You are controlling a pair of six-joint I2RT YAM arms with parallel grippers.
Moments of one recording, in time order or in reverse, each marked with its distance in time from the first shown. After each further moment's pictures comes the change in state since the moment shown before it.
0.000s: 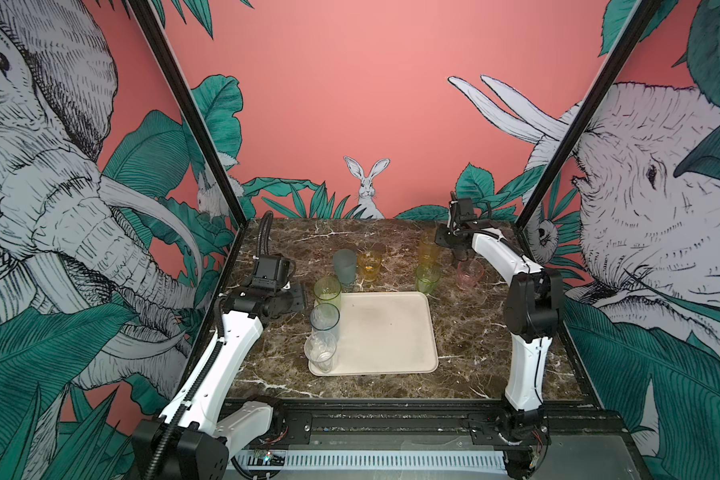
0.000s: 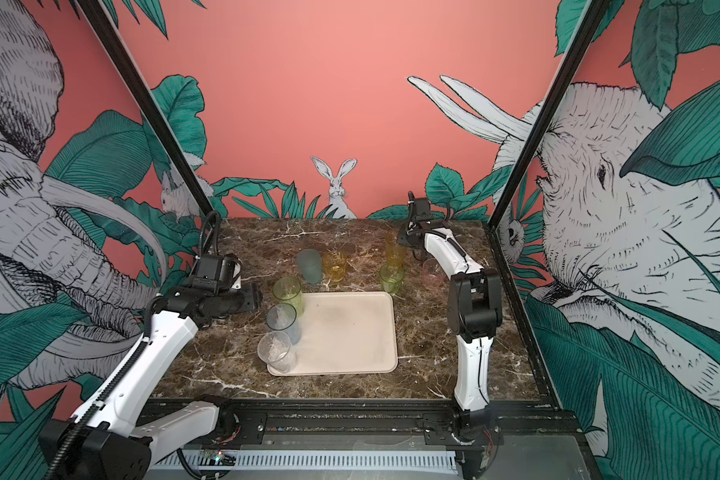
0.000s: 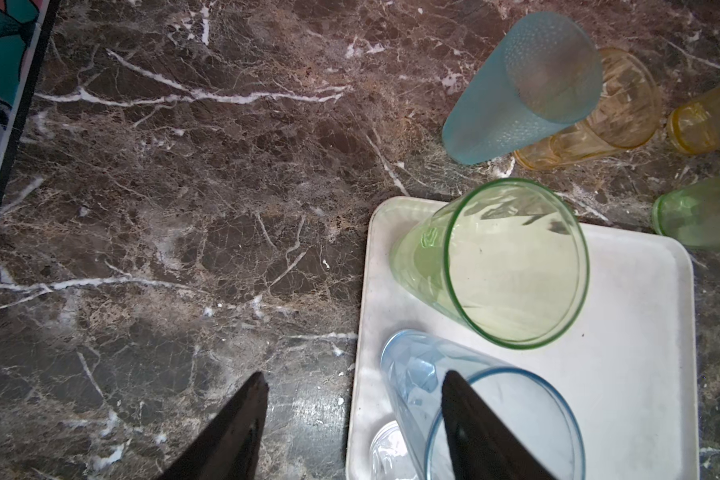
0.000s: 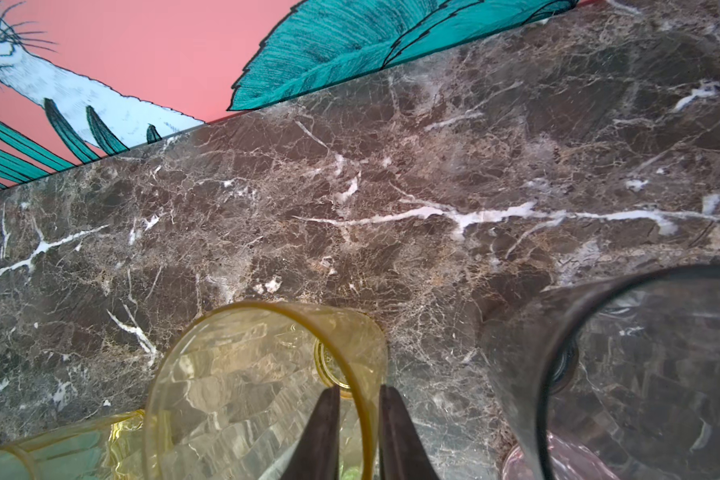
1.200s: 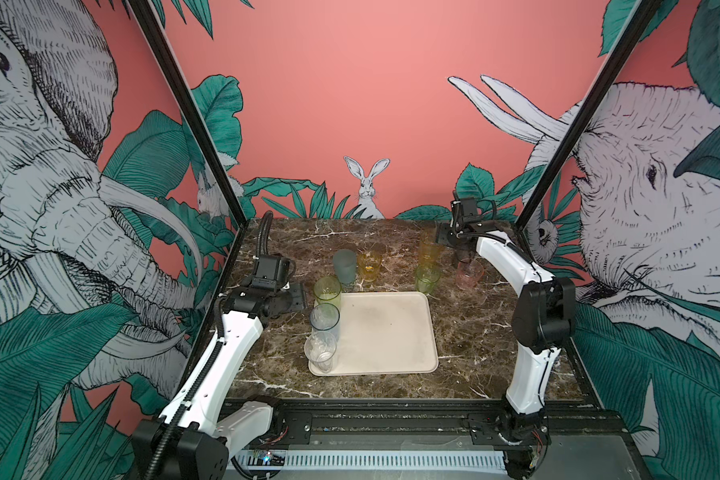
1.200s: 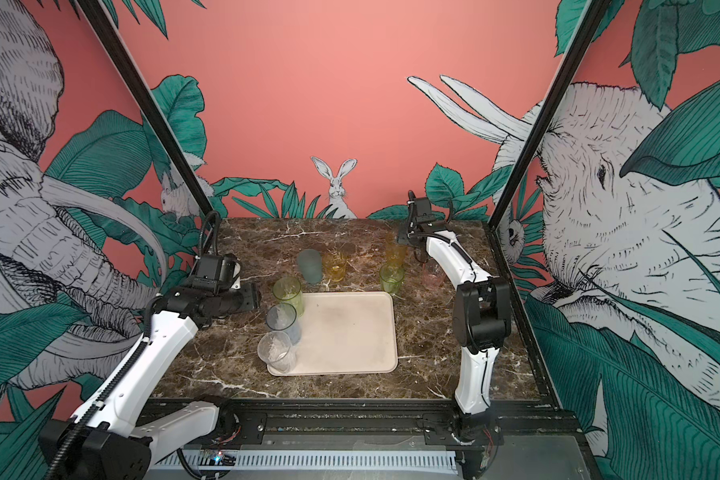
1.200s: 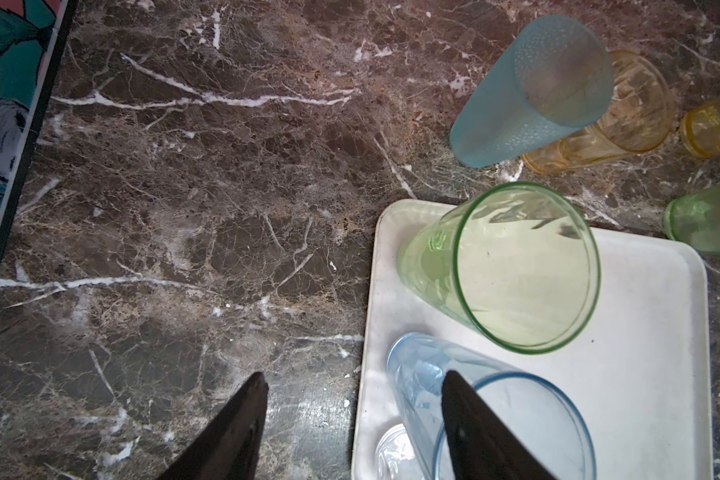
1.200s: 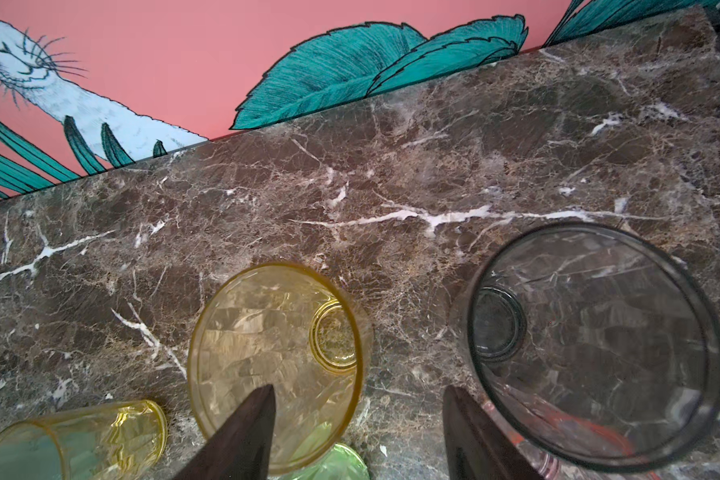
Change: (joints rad) left arm 0.000 0.000 0.000 0.000 -0.021 0.000; right arm 0.024 -0.113 -0.087 0.005 0.093 0.010
